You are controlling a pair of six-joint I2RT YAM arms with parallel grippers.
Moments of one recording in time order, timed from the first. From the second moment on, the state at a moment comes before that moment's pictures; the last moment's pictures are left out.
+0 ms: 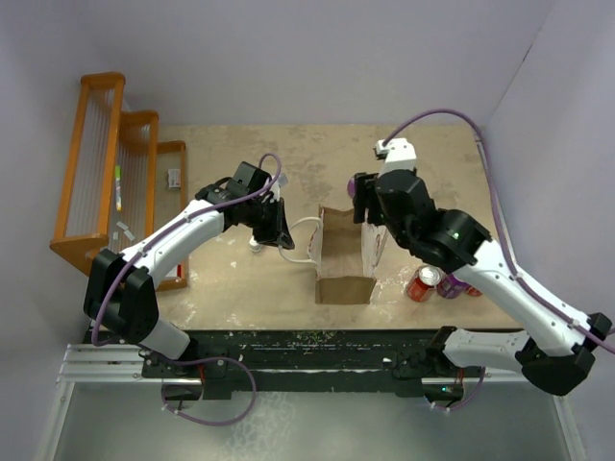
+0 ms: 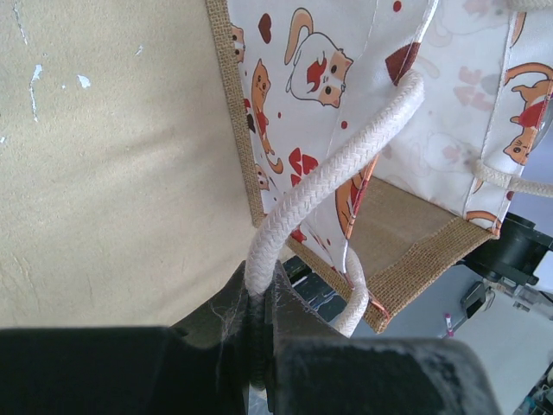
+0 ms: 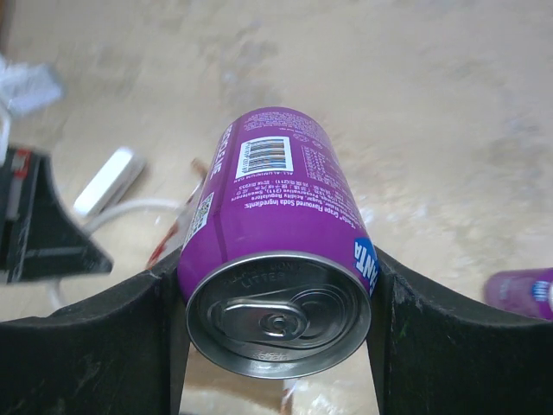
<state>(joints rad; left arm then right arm) -0.52 1.52 1.20 -0.69 0.44 -0.56 0.84 1.17 1.38 -0.77 0.55 0.36</state>
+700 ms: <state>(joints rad) -0.52 1.52 1.20 -0.69 0.44 -0.56 0.47 1.02 1.12 -0.86 0.77 0.71</state>
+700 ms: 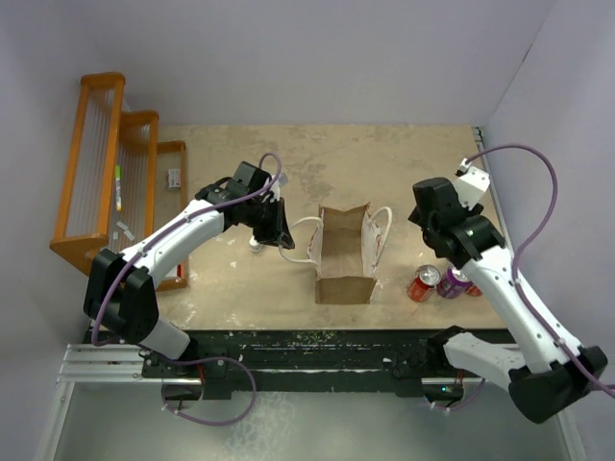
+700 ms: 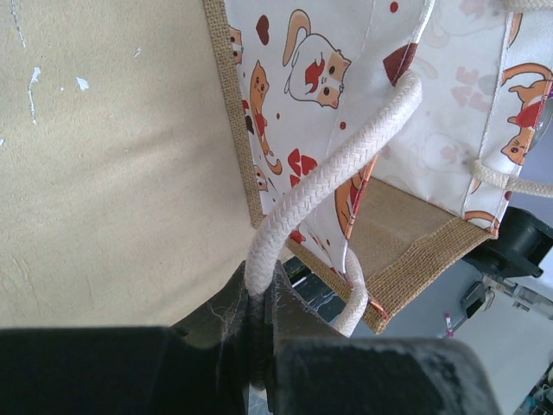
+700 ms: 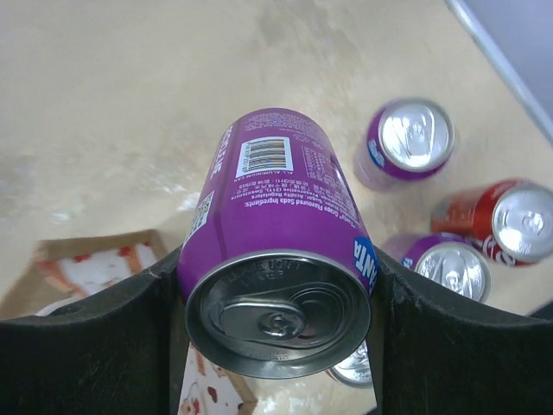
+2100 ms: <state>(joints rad) -0.52 1.52 1.20 -0.69 0.44 -0.54 0.15 1.32 0.88 -0.76 0.43 0.87</state>
